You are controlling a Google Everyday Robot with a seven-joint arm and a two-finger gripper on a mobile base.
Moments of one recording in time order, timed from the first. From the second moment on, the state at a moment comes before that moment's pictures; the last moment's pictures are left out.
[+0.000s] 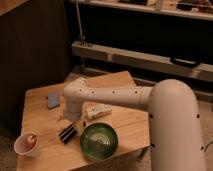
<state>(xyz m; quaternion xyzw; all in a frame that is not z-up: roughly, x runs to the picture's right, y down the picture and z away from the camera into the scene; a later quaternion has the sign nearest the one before) -0.196 0.195 0.774 -0.31 -0.33 -0.39 0.80</state>
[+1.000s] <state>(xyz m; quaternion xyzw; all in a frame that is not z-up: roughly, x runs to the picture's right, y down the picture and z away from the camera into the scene) -0.193 0.199 0.791 -0.31 -0.31 -0.39 0.81</state>
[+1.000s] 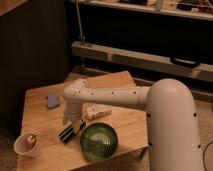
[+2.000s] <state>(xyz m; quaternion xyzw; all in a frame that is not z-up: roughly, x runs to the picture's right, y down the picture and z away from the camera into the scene) -0.196 0.212 0.812 -0.33 -0.29 -0.39 0.81</state>
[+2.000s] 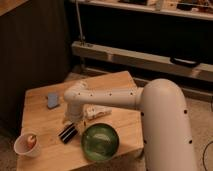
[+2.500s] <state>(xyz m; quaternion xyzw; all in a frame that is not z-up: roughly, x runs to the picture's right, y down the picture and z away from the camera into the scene) -0.203 0.204 0.811 -0.33 -0.30 -0.39 0.80</state>
